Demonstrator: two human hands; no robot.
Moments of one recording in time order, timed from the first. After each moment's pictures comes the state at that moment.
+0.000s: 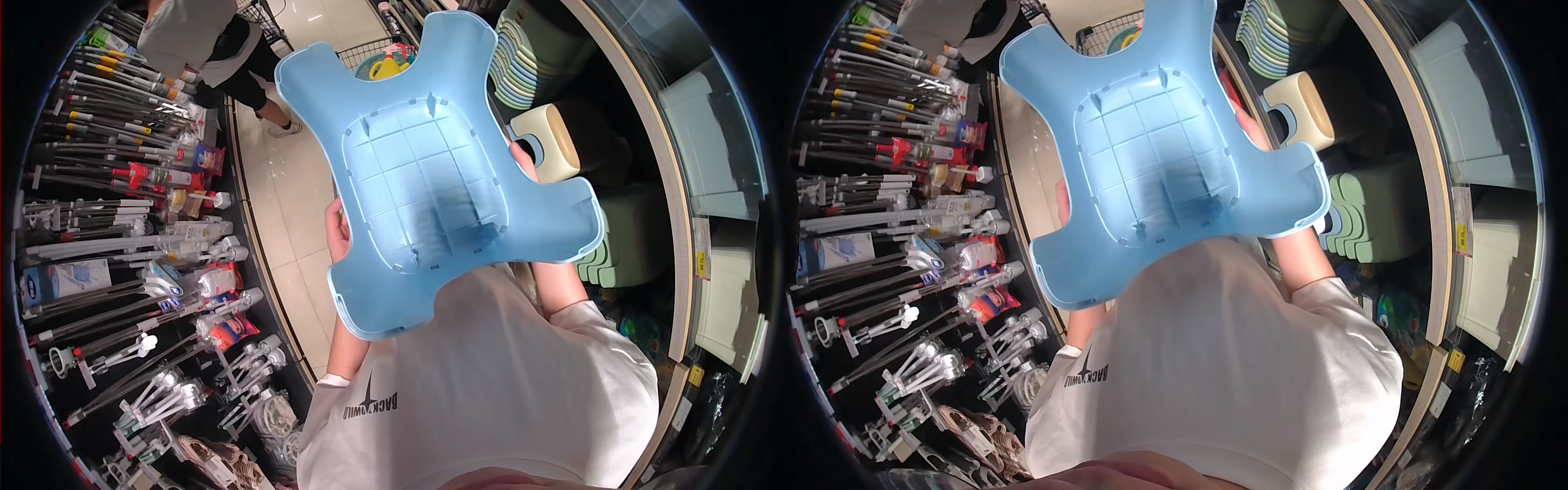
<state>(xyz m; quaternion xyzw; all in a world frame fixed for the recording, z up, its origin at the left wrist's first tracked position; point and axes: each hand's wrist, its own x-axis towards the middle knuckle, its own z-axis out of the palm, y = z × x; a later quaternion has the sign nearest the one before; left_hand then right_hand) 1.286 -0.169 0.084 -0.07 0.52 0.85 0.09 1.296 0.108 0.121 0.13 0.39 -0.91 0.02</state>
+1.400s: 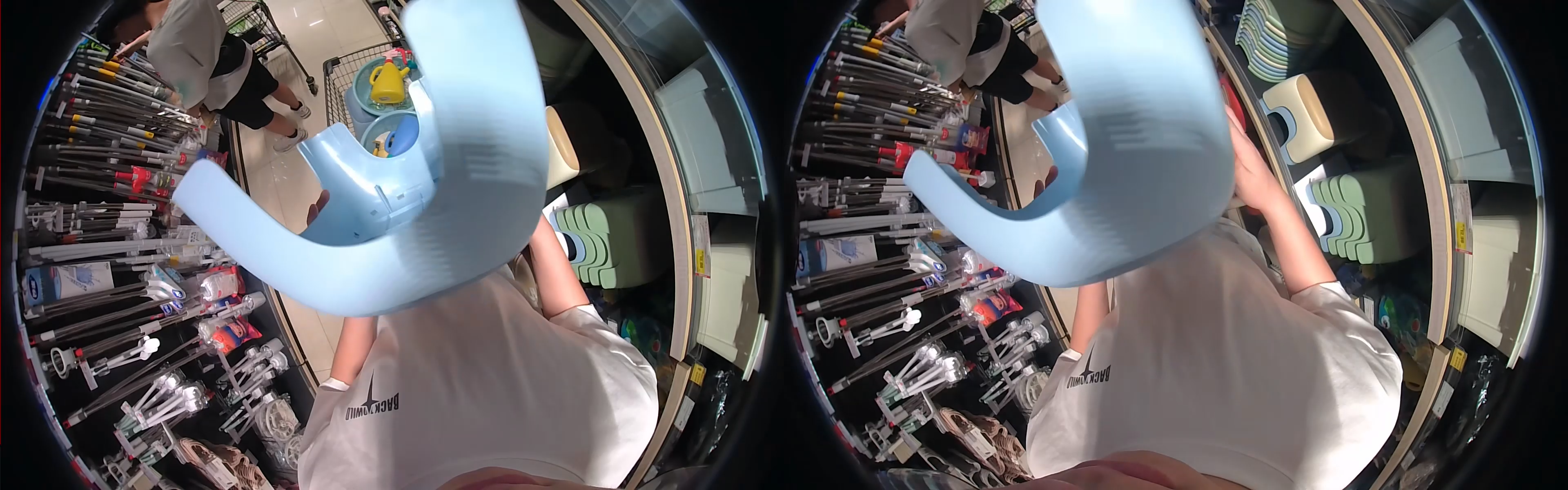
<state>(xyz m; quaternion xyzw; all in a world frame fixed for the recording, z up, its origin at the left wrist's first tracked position) 1.278 -0.170 0.067 -0.11 0.40 0.91 -0.03 1.302 0.126 0.095 -0.08 0.74 -0.66 -0.02</state>
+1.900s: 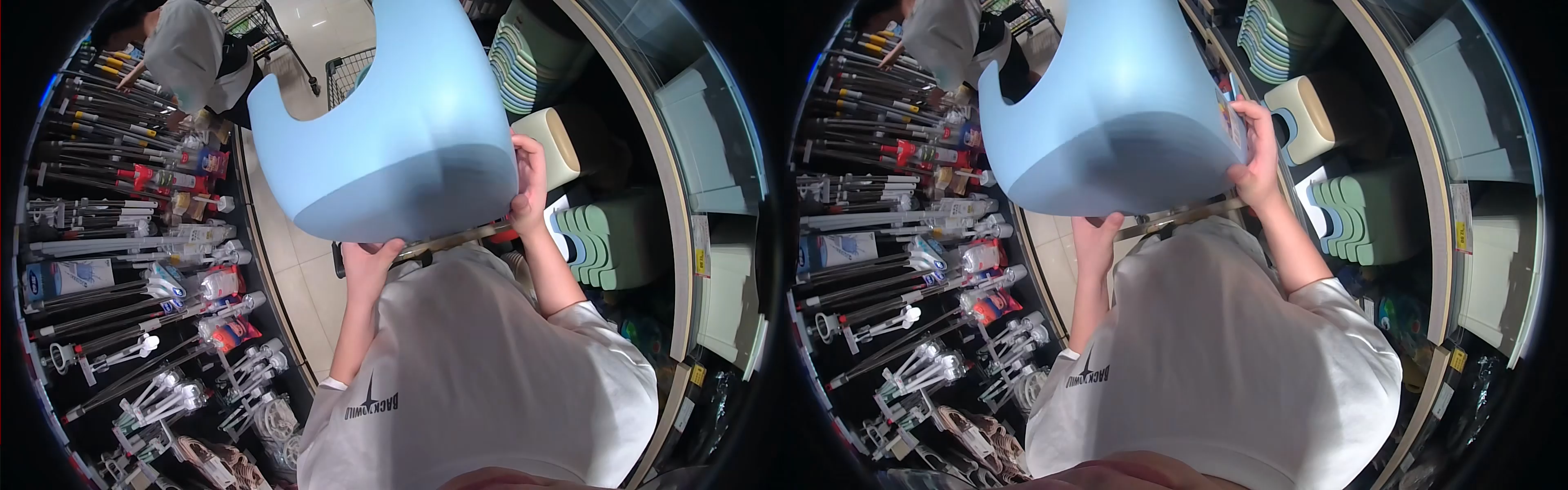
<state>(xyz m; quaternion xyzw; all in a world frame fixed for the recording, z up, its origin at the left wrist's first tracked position) 1.307 -0.176 0.072 0.02 0.59 0.80 0.05 1.299 0.111 0.100 -0.10 0.70 -0.65 -0.28</state>
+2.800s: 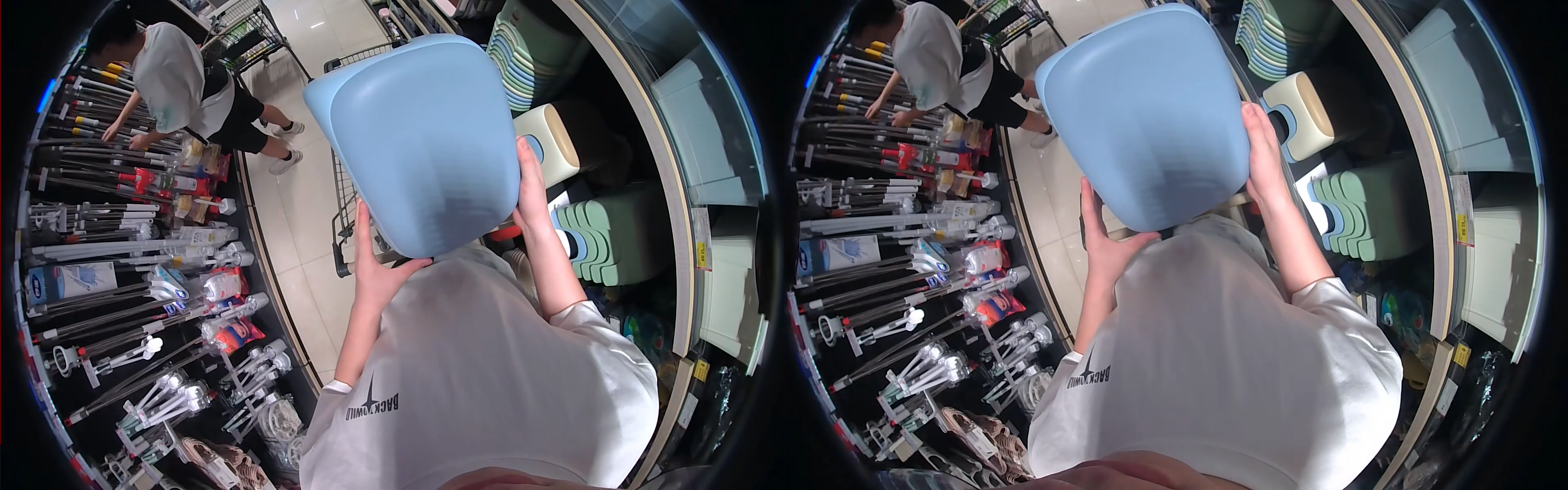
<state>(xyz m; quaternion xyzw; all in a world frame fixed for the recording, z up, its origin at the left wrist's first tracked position) 1.320 -0.172 0.070 0.17 0.80 0.58 -0.02 1.302 0.118 0.106 0.15 0.54 -0.82 -0.14</state>
